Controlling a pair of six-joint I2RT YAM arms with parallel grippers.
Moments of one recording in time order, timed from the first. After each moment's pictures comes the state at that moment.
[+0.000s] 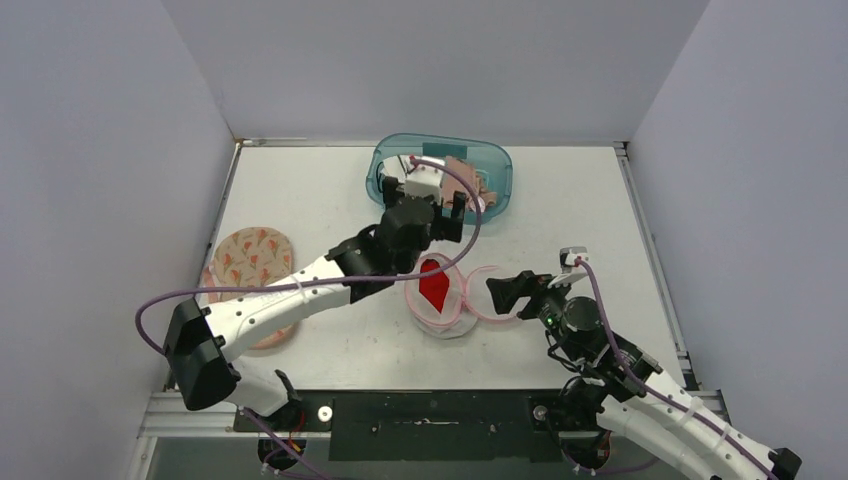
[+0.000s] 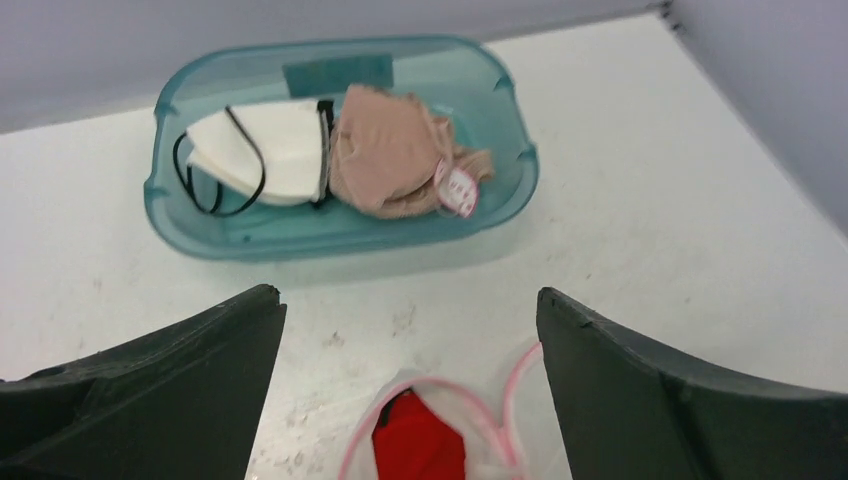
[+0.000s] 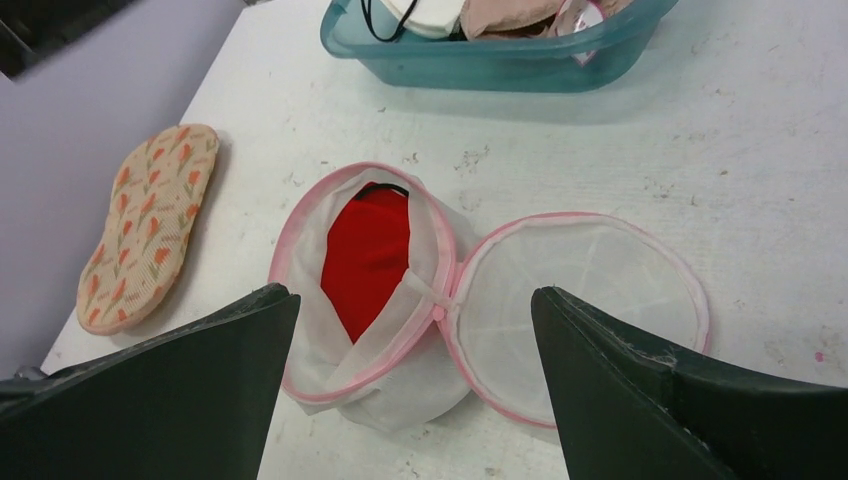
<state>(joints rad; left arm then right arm) -0.95 1.46 1.32 -0.09 -0.59 -0.26 0.81 0.41 0.43 -0.22 0.36 0.57</state>
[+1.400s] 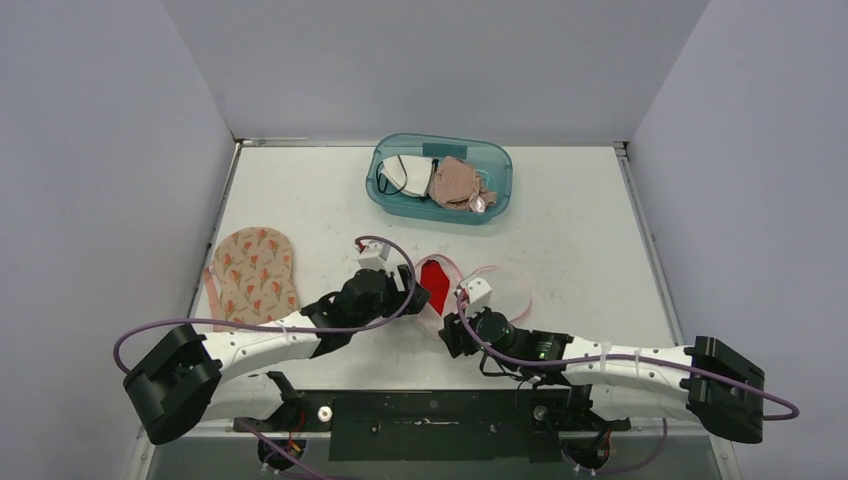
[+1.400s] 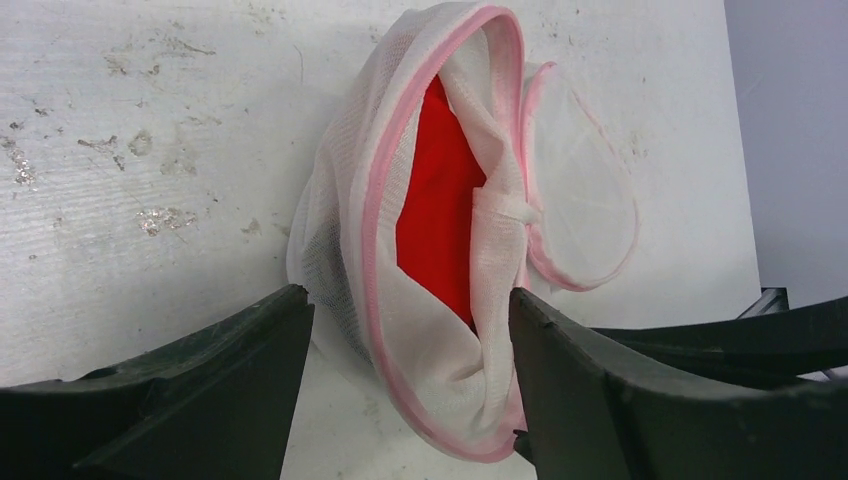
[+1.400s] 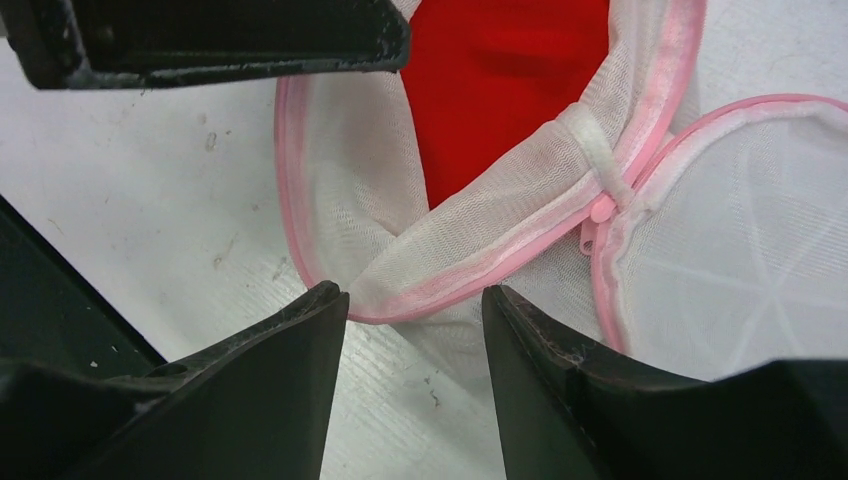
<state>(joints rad) -0.90 1.21 0.49 0.22 -0.20 -0.86 1.15 1.03 0.38 0.12 0.34 0.40</state>
